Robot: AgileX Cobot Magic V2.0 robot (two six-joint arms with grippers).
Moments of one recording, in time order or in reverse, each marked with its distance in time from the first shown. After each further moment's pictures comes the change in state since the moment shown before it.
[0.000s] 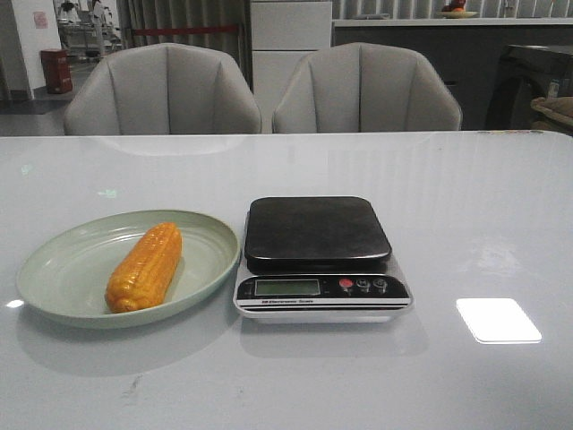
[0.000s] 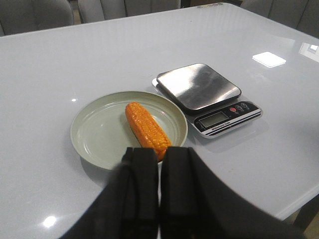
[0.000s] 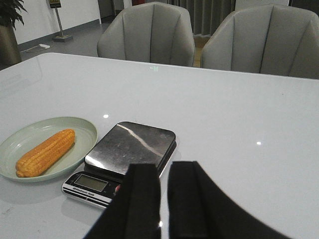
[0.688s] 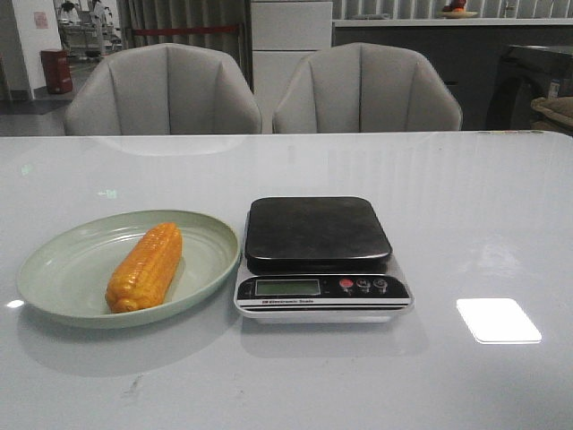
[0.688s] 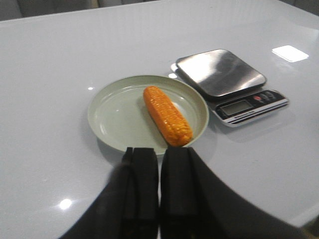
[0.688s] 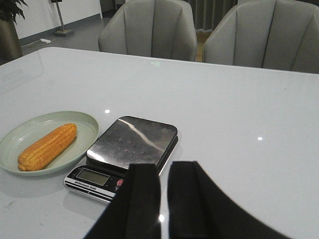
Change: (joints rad) left arm 0.100 0.000 0.093 0.000 -0.056 0.000; right arm 0.000 0.000 0.000 0.001 0.020 -0.002
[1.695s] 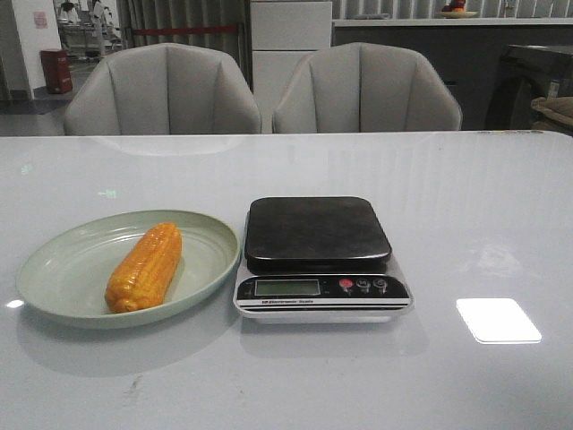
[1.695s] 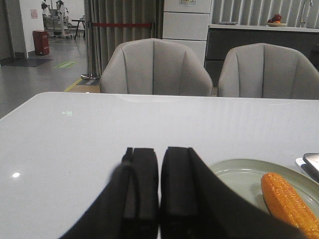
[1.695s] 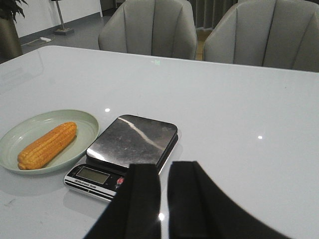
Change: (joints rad) left arm 0.481 -0.137 0.293 -0.012 -0.513 0.001; right arm 0.000 0.000 0.000 0.000 0.004 -0.001
